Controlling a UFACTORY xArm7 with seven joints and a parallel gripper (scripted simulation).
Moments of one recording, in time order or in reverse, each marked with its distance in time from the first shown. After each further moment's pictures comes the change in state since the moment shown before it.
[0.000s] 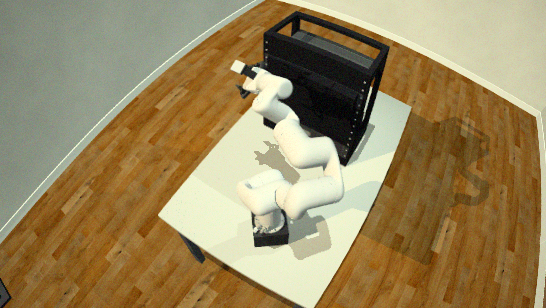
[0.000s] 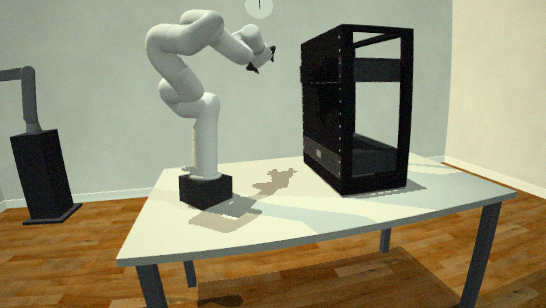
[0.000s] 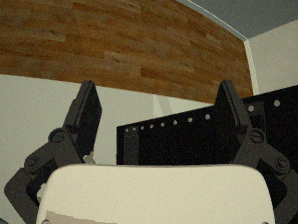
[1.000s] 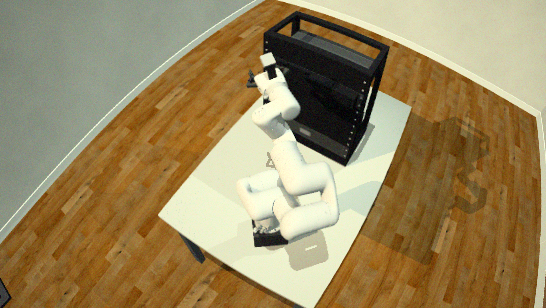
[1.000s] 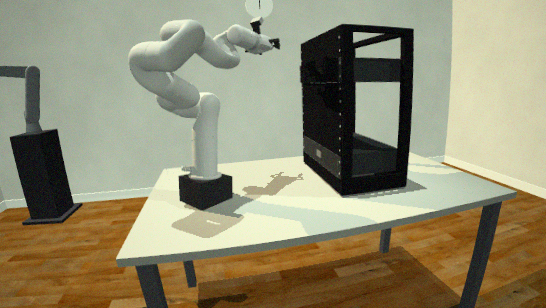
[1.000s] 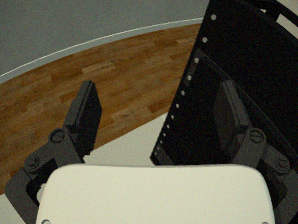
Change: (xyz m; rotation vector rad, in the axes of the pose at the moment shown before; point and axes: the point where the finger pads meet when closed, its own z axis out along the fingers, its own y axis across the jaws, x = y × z) arm 0.000 0.052 -0.090 -0.397 0.176 0.584
